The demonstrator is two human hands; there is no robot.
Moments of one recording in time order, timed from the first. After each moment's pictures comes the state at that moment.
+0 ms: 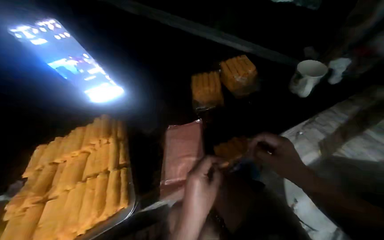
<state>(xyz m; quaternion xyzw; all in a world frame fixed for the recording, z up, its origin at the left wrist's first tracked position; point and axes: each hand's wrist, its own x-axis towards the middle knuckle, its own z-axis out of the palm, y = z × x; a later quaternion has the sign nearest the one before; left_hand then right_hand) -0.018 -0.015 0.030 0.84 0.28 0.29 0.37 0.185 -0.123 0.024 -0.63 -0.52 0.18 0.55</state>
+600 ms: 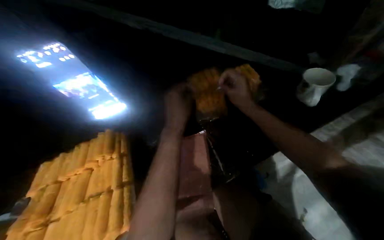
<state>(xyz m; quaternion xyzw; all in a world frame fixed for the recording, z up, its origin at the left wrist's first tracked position) 0.088 0.171 0.109 0.87 0.36 0.25 0.24 0.262 0.080 0.069 -0.63 -0.53 0.09 0.56</state>
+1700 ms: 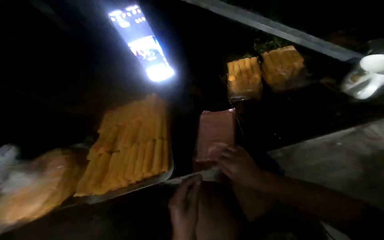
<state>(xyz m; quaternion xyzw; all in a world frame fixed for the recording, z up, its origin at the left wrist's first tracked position) -0.150 -0.036 -0.020 0.75 0.43 0.41 0.29 0.067 -0.039 -0.041 -0.55 -0.76 0.05 0.35</state>
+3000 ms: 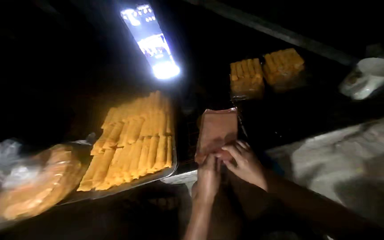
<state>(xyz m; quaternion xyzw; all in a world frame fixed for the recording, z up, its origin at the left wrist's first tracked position) -0.089 -0.002 -0.045 0.84 0.43 0.29 0.18 0.067 -0.043 -0.052 -0.62 -0.68 0.10 0.38</state>
